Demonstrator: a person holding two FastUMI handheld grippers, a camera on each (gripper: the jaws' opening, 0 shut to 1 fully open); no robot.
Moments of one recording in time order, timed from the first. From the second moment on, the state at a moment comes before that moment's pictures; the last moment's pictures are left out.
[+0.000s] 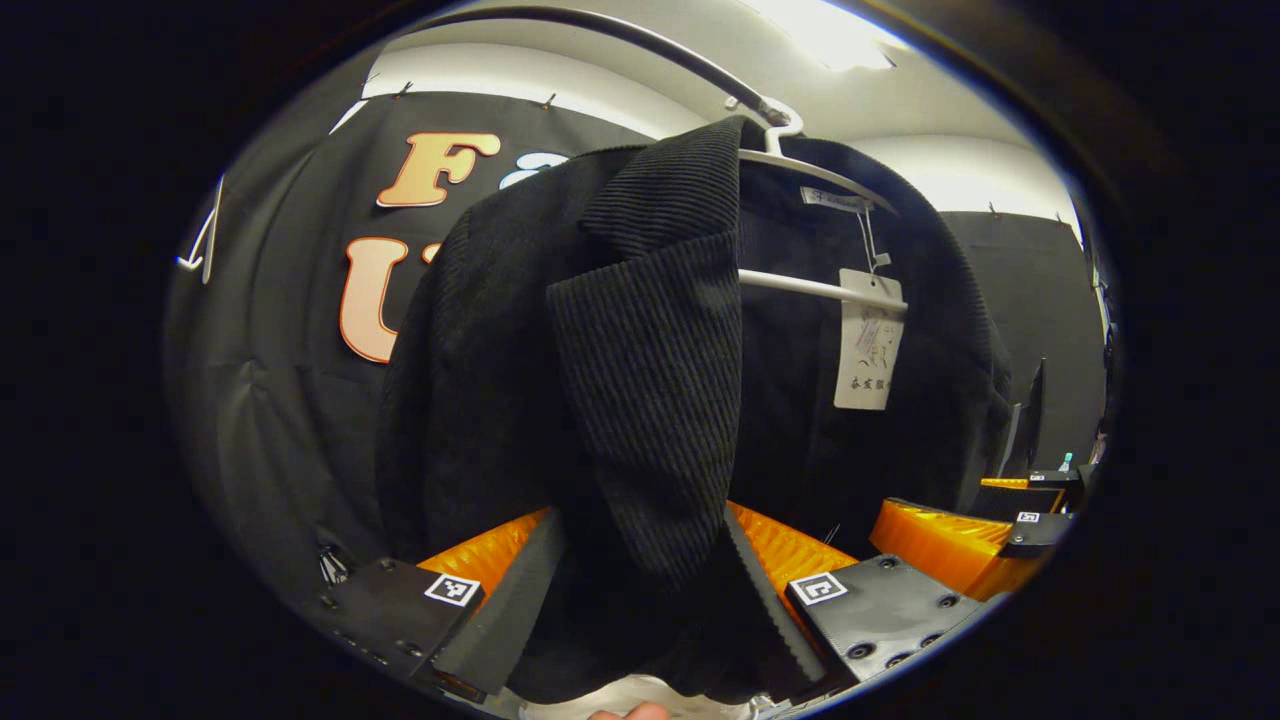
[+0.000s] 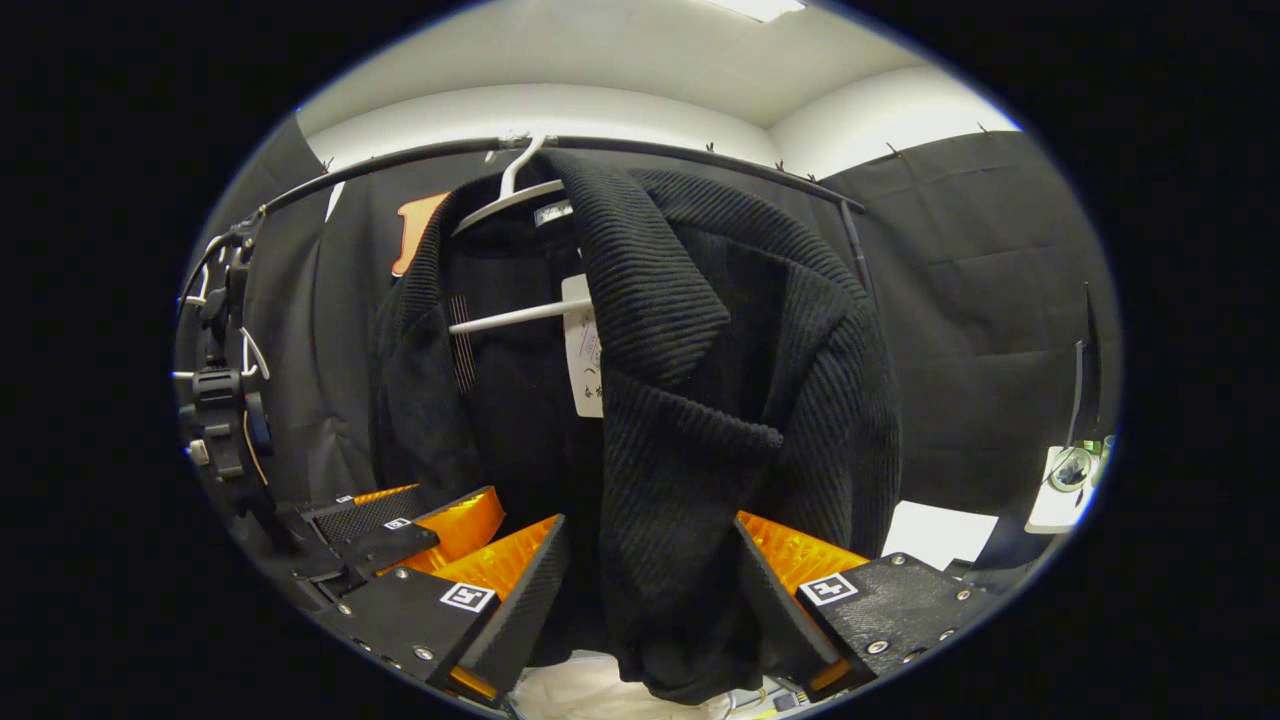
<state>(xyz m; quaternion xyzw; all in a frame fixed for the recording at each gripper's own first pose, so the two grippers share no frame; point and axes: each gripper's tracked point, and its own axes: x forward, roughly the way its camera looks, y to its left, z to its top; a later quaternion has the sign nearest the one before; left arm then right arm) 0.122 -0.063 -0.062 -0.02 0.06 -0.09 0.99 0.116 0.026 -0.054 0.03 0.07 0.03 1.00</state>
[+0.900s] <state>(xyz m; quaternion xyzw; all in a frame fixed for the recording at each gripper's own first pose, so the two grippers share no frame) 0.124 -0.075 -0.050 -0.03 0.04 -0.12 0.99 0.132 0.038 -0.057 0.03 0.07 0.04 1.00</state>
